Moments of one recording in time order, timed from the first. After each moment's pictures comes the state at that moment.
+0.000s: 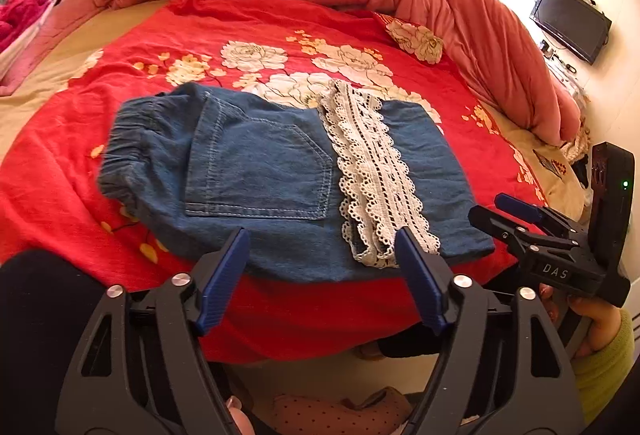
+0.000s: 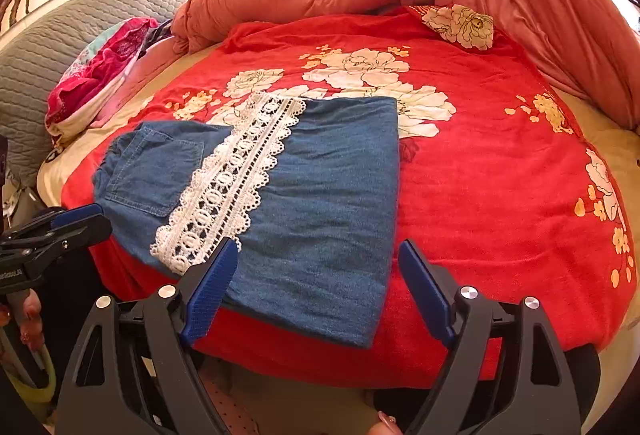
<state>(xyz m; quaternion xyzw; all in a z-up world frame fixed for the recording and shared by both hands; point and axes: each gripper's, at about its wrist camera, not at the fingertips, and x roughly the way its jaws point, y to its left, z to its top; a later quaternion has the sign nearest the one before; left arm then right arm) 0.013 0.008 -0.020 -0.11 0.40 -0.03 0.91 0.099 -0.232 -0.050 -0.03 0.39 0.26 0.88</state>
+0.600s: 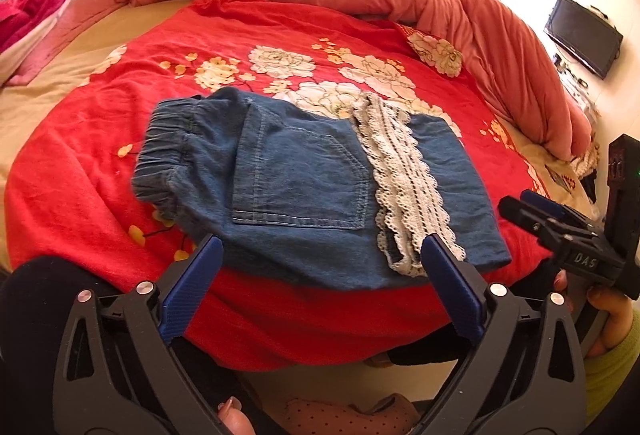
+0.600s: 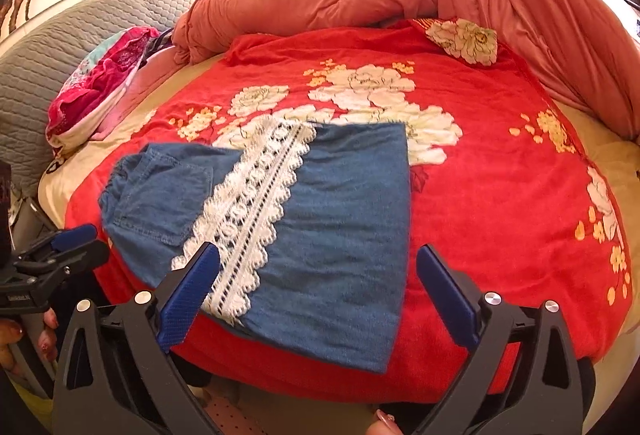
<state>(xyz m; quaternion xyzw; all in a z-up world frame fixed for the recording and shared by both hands) 0.012 0.037 -0.020 -0.13 0.39 -0.01 0.91 0.108 -0.217 -0.030 -0.03 0.38 0.26 0.89</state>
